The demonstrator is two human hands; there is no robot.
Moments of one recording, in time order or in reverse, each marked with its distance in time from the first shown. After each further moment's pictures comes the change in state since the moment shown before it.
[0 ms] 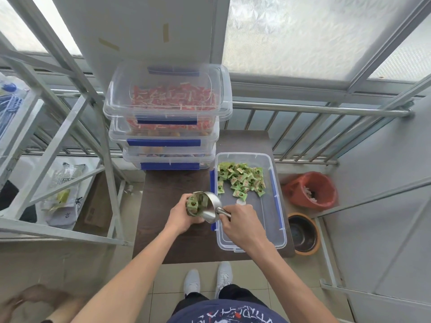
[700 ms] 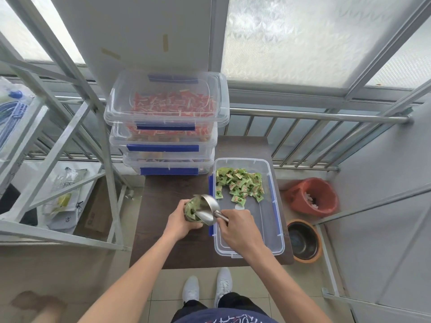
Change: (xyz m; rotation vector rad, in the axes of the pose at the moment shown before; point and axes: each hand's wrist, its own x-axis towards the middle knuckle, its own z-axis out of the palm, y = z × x) left_hand -0.005 0.002 0.004 0.011 0.019 -0.034; right_hand 0.001 0.012 0.005 0.036 0.041 -0.052
